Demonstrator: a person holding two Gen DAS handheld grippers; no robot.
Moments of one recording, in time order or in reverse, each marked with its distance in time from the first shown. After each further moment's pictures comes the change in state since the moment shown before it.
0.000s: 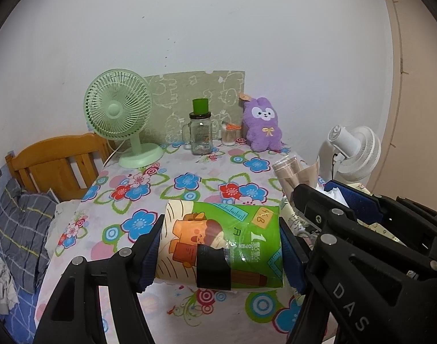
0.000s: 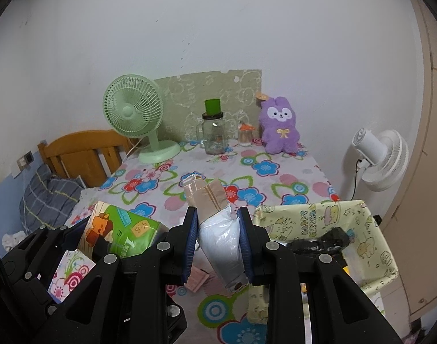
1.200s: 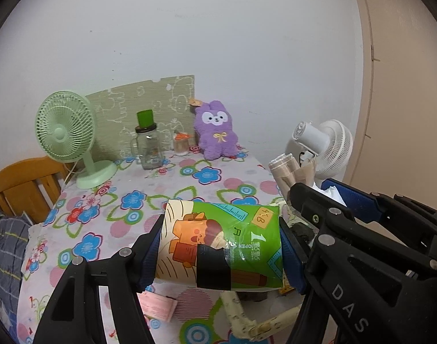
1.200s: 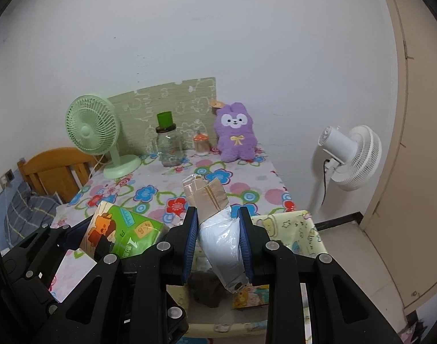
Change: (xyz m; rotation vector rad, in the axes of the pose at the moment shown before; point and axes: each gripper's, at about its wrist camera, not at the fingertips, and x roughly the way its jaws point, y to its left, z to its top) left arm 0.032 -0.090 0.021 0.089 -0.011 -0.116; right arm -0.003 -0.095 0.006 0.068 -0.035 -0.100
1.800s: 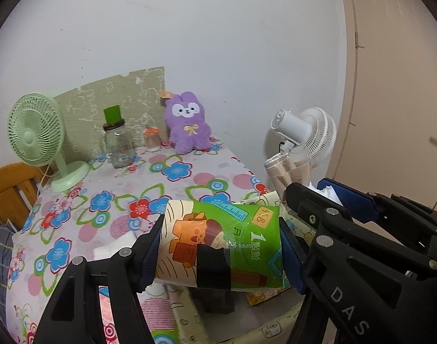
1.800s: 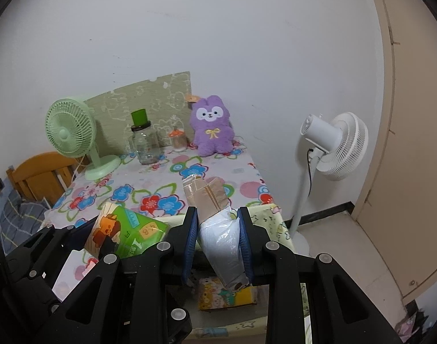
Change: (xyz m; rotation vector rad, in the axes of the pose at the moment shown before) left arm 0.031 -0.041 0.003 0.044 0.041 -0.080; right arm 0.017 -0.048 -0.006 0.053 0.027 -0.048
